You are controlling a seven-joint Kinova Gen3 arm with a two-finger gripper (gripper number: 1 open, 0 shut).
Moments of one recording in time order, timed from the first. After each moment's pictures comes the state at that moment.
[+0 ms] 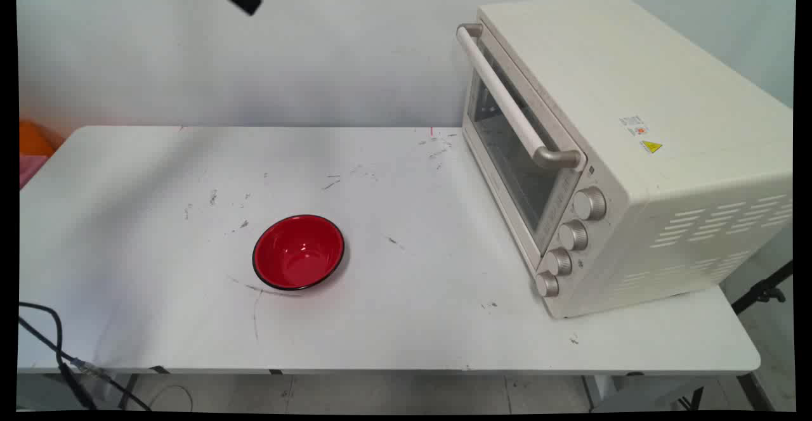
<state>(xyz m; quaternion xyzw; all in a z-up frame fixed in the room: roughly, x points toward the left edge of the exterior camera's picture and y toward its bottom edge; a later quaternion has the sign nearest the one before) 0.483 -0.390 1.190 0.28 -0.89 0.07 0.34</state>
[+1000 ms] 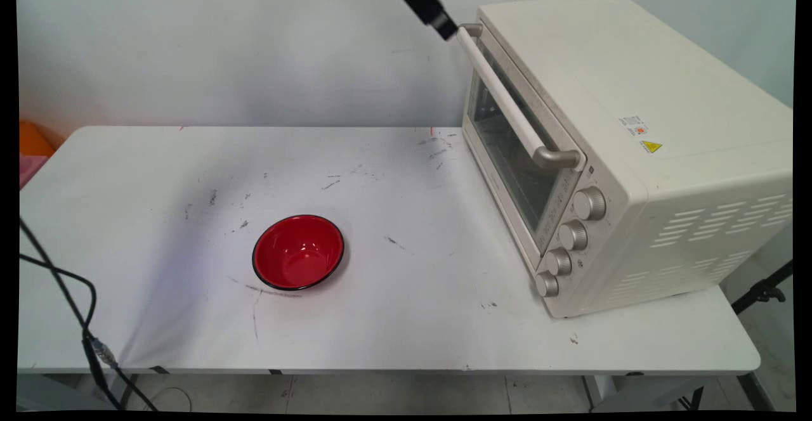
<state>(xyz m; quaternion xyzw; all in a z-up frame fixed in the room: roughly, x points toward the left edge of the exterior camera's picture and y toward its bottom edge) 0.288 -0.505 1.144 0.24 -0.91 0.11 0.31</state>
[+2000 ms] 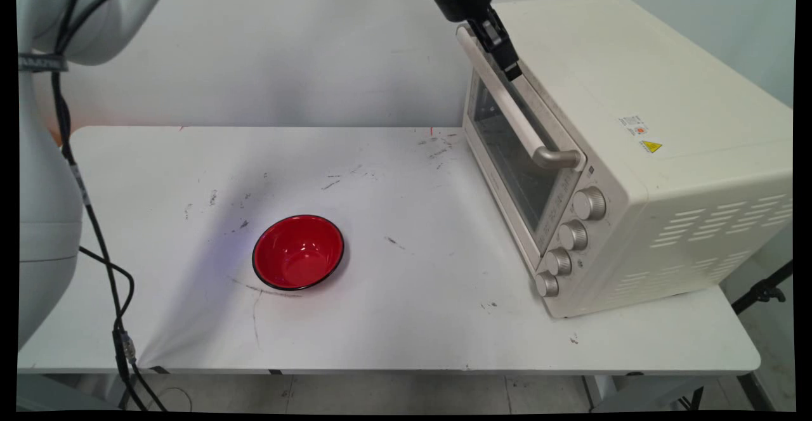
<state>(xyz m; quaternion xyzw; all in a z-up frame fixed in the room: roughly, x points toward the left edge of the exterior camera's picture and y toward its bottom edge) 0.196 -0.563 1.088 0.23 -0.93 0.10 0.27</state>
